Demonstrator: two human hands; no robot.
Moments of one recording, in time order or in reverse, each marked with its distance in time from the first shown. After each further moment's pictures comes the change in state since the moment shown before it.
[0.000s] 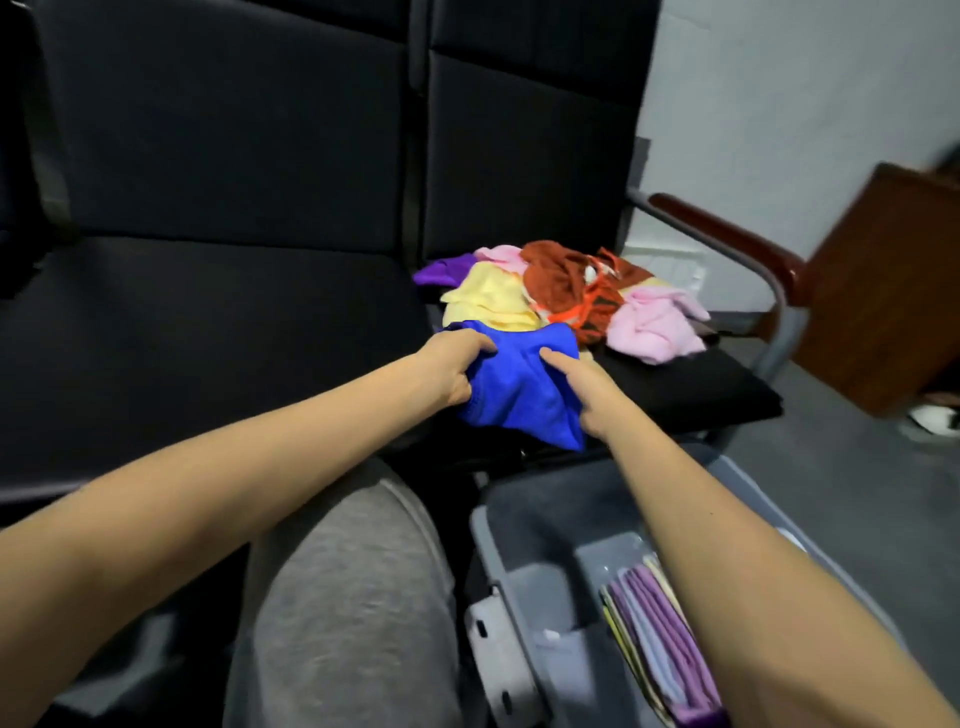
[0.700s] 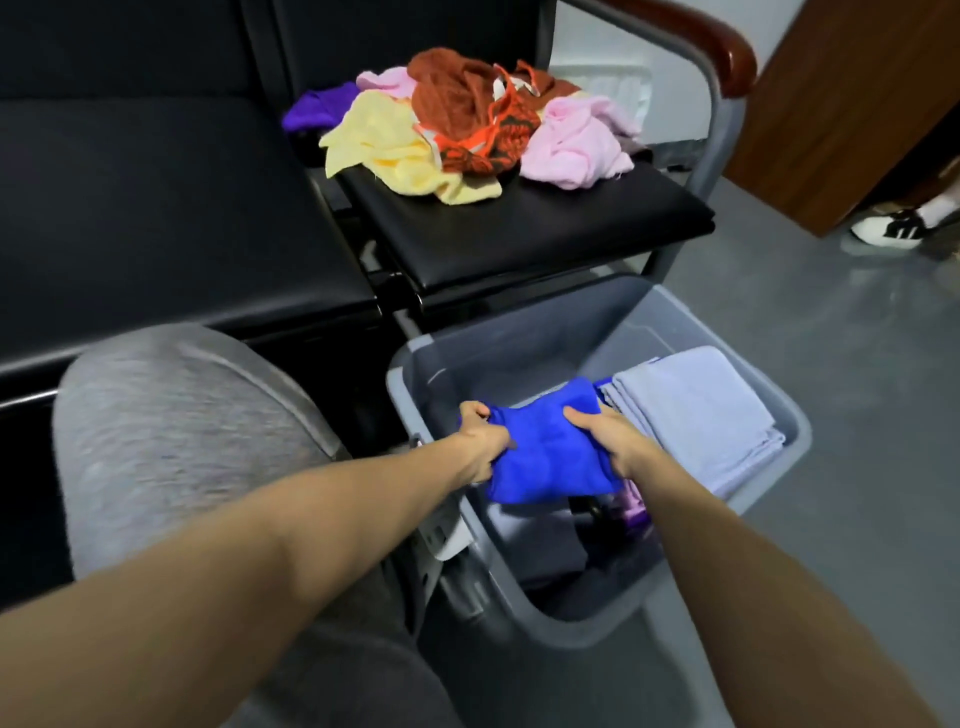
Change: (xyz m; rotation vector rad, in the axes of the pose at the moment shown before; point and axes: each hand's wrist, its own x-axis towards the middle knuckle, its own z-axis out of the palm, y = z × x) left_hand -0.006 -0.283 0.059 0.430 0.021 -0.281; right_hand -0.072 0.204 -0.171 -0.073 0.149 0.348
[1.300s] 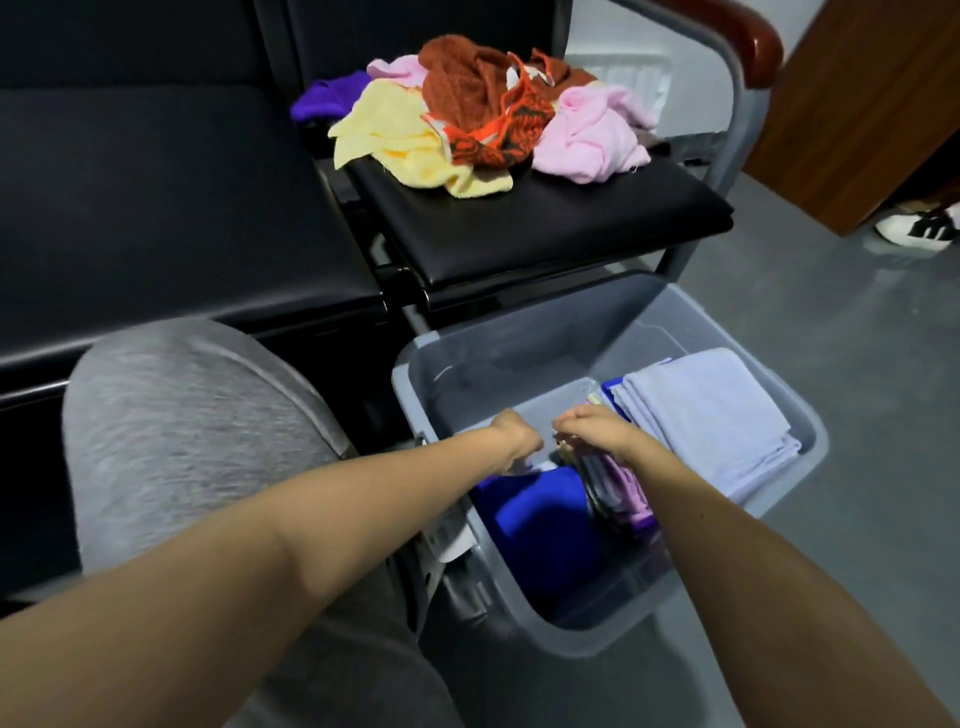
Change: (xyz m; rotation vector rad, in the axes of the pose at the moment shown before) left_hand 0.011 0.010 0.015 0.607 -0.159 0.055; right_hand 0.009 -0.009 0.011 -0.503 -0.098 -0.010
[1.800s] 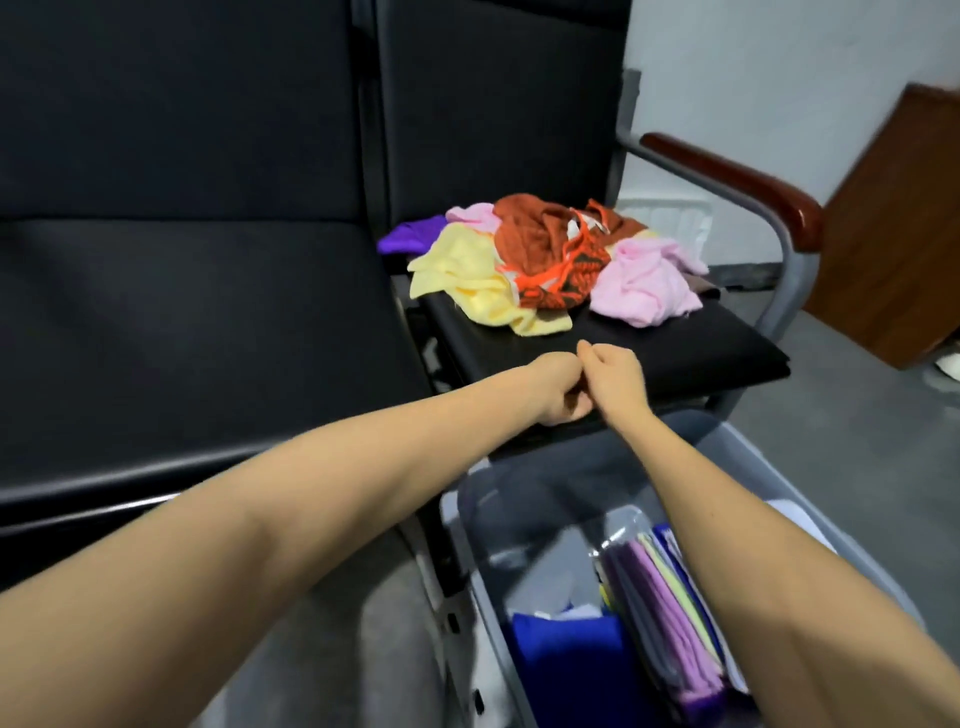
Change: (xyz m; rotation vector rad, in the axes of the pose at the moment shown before) left_hand -0.041 0.144 -0.147 -0.650 0.014 0.195; right_hand 0.025 -0.199 -0.026 -0.083 0.510 -0.543
